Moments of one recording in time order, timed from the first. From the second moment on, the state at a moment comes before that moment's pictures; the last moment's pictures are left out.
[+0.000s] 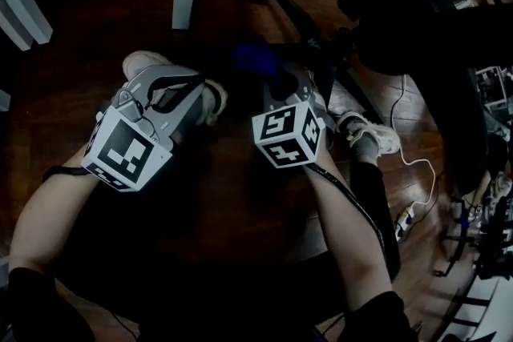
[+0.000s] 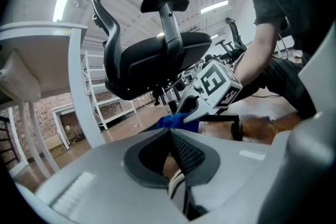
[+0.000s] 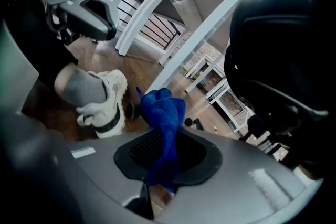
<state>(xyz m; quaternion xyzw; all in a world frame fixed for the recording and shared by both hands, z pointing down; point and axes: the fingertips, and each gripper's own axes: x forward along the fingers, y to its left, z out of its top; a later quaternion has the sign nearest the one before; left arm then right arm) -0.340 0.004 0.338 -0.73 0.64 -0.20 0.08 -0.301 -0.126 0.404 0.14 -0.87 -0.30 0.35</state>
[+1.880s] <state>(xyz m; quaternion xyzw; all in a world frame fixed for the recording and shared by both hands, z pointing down) -0.259 -0.040 0.345 -0.77 0.62 -0.16 0.00 -0.176 -0.292 0.447 0.15 -0.82 -0.31 0.46</state>
